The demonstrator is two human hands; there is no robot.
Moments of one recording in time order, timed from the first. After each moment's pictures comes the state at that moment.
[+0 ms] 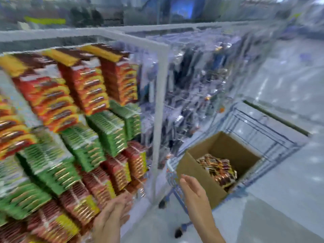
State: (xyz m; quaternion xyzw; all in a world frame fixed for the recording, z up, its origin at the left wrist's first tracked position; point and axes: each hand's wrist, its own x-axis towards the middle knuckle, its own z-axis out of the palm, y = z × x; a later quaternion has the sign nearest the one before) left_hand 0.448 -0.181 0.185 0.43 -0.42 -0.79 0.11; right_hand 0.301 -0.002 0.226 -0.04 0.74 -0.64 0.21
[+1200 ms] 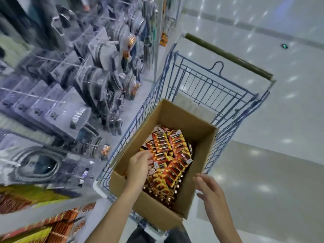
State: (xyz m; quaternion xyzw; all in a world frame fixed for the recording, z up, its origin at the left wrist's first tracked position) left_hand -0.065 -0.051 0.053 0.36 -0.65 -0.65 -0.14; right_hand -0.007 0.152 0.110 0.33 0.73 -0.57 0.17
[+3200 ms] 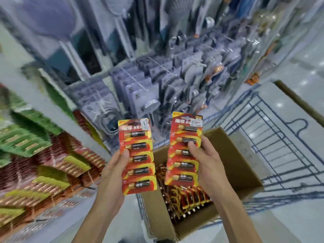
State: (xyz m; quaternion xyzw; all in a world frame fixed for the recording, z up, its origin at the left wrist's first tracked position) left_hand 0.057 -0.062 0.177 0.45 -0.43 -0.75 0.22; right_hand -0.116 0.090 0.186 -0.06 0.51 -0.74 0.43
